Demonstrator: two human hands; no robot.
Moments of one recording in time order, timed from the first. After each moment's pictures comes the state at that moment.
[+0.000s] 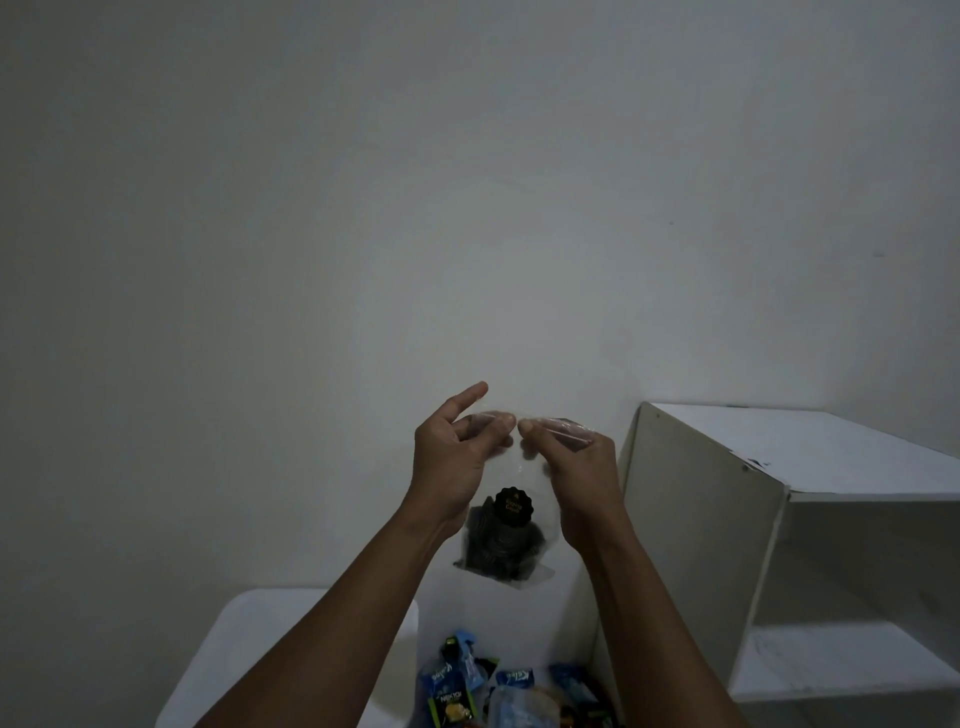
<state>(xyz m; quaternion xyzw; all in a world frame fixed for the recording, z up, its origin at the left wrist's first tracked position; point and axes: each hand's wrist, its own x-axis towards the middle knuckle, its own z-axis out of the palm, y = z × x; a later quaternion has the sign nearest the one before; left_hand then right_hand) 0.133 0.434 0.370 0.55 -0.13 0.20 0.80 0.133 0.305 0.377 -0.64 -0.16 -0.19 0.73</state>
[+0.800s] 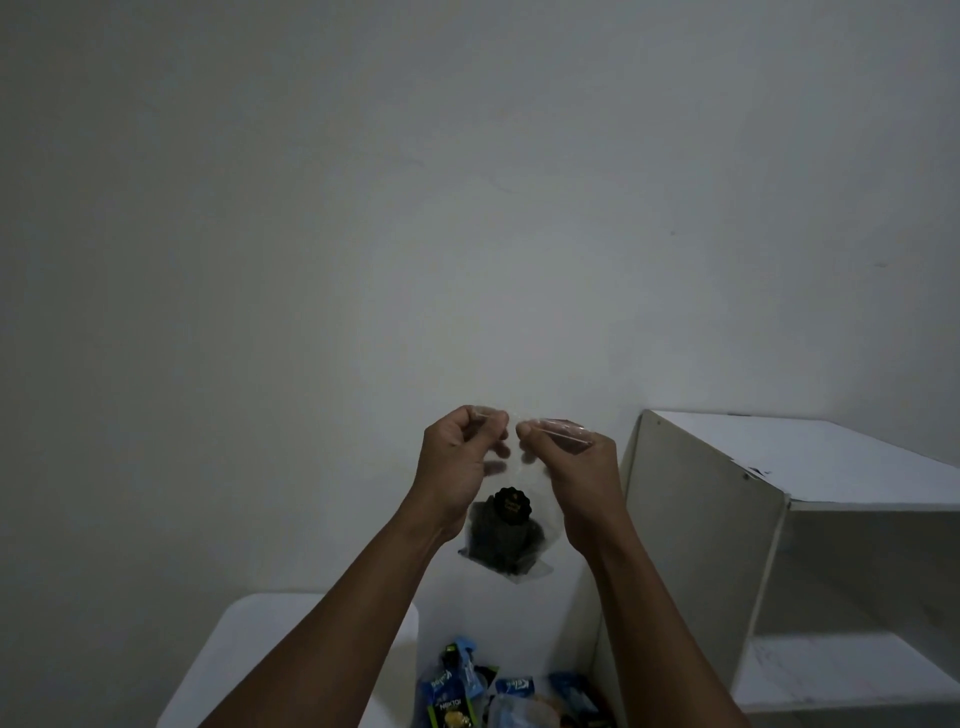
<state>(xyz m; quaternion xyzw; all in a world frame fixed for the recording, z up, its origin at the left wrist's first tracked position) 0.127 0.438 0.375 0.60 -0.13 0.19 0.77 0.128 0.302 0.382 -0.67 -0.19 -0.21 0.69</state>
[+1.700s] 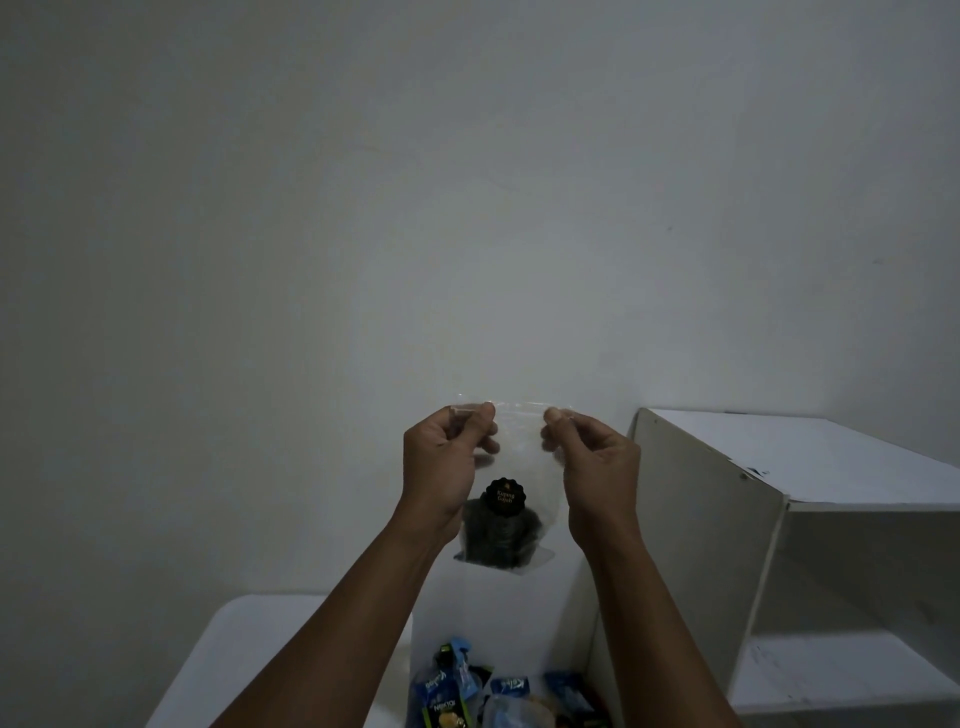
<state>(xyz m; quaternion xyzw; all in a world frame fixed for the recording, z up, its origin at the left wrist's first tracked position) 0.128 0.432 0.379 0.57 -0.07 0.26 0.78 0.144 0.298 0.378 -0.59 -0.13 -0.29 0.74</state>
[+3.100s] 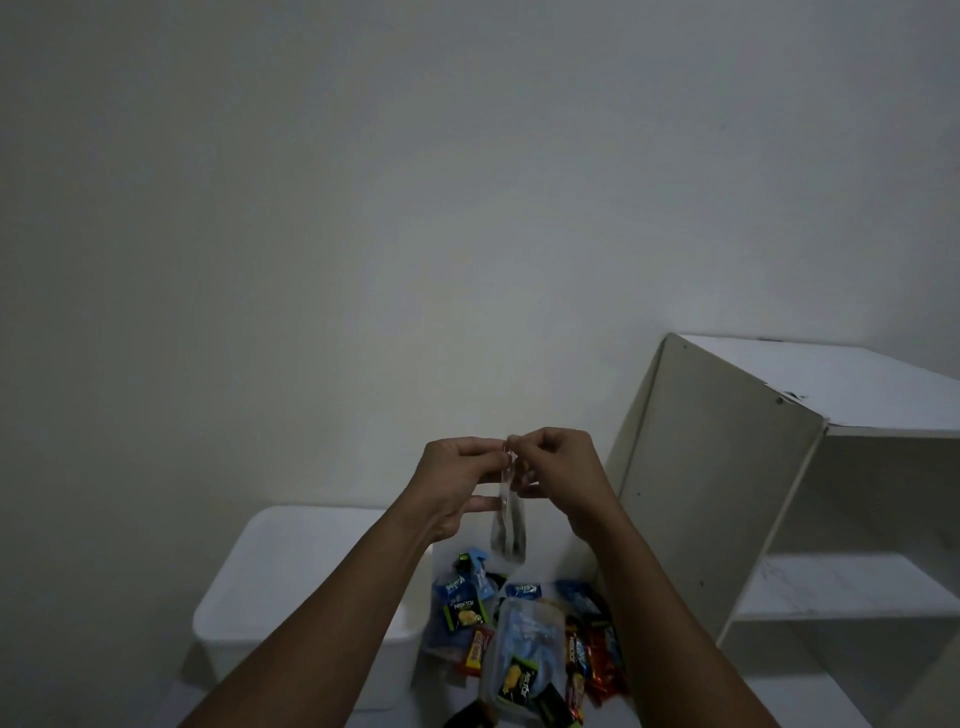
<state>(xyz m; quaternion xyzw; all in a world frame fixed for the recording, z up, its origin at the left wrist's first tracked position) 0.136 0.452 0.280 0.62 0.01 -0.01 0.78 0.152 0.306 0.294 -0.77 -0.11 -0.04 0.62</state>
